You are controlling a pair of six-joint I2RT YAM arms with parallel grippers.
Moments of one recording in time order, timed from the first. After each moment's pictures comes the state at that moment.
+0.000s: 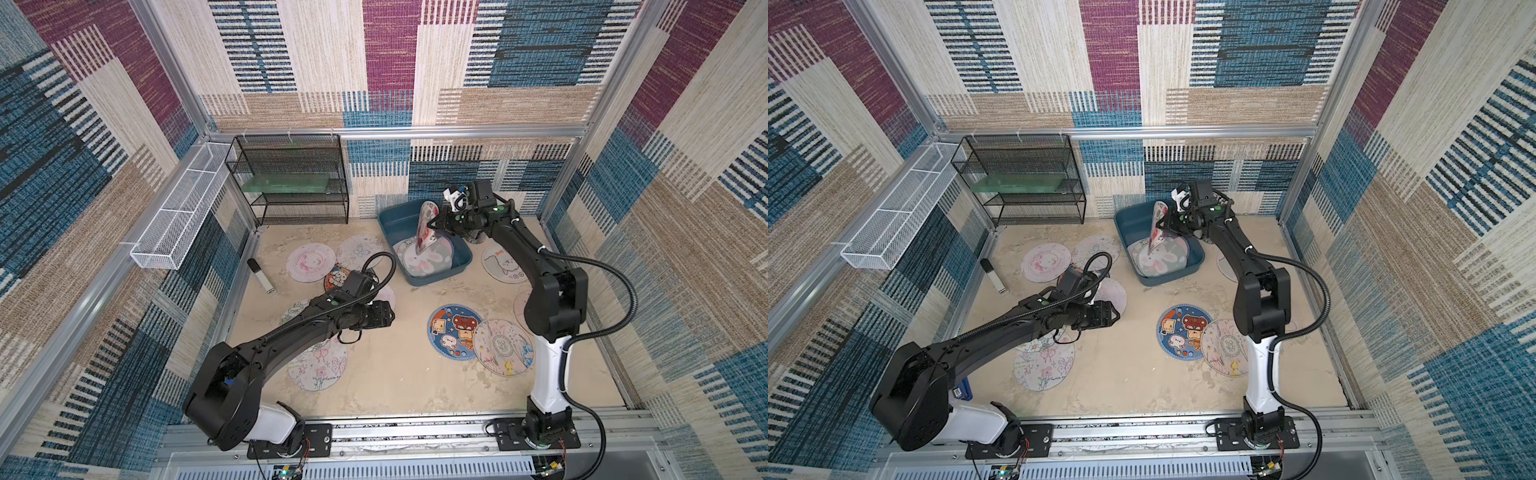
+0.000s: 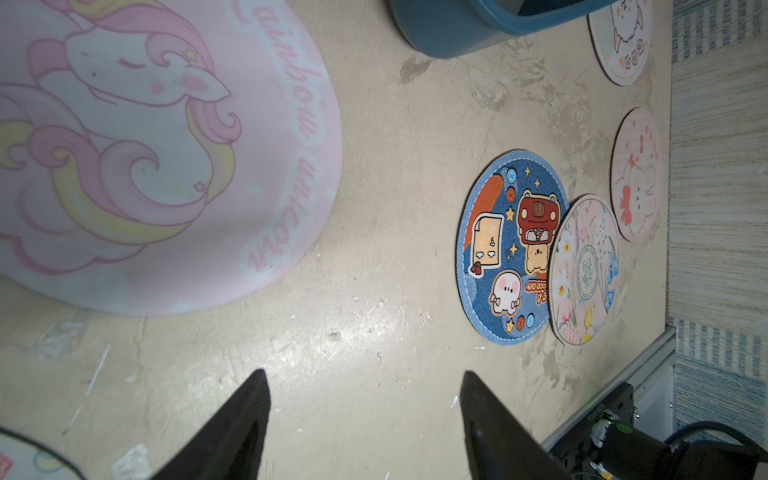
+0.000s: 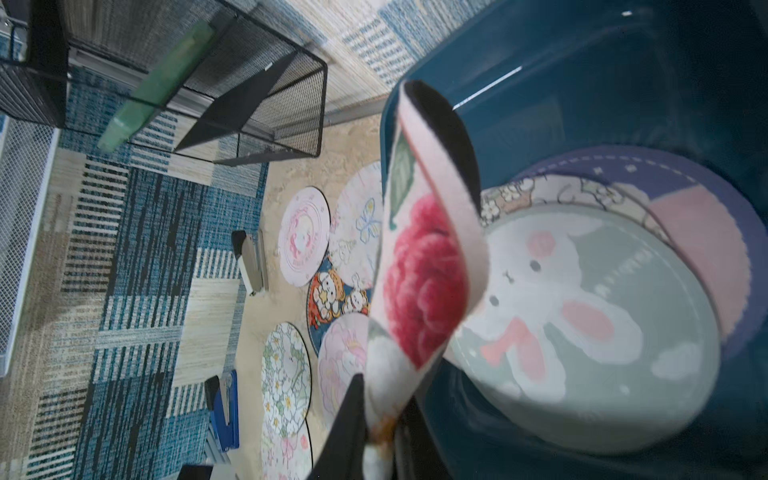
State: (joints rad) left arm -0.60 1.41 0.90 -0.44 0.21 -0.63; right arm 0.24 2.14 2.03 -0.63 -0.59 0.48
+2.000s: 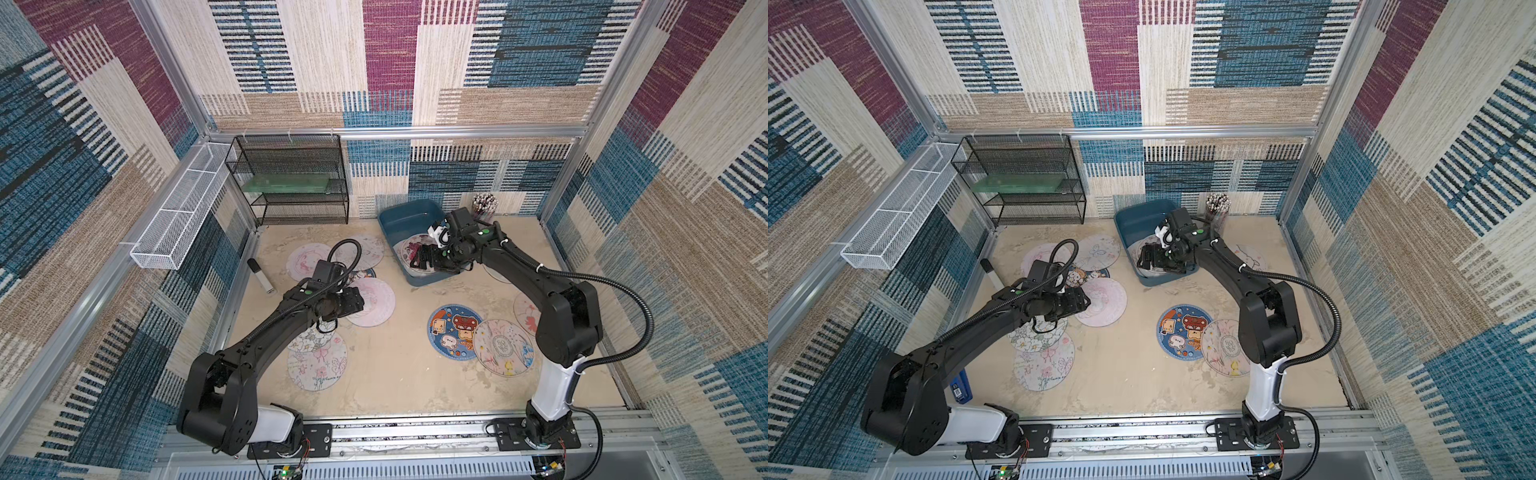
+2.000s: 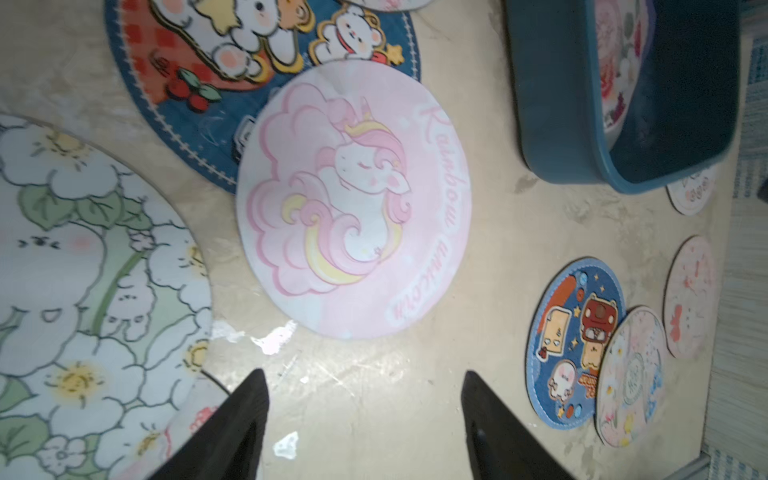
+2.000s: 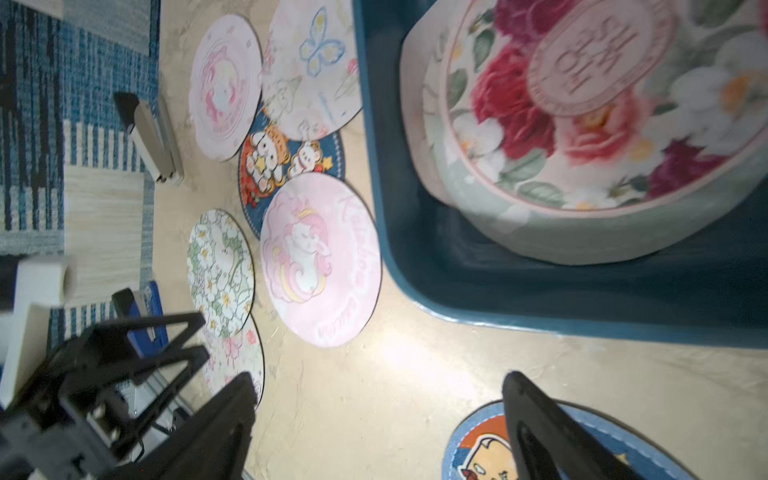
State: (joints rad) left arm -0.31 1.41 0.94 -0.54 0.16 -0.57; right arm 0.43 1.86 1.62 -0.76 -0.41 0.40
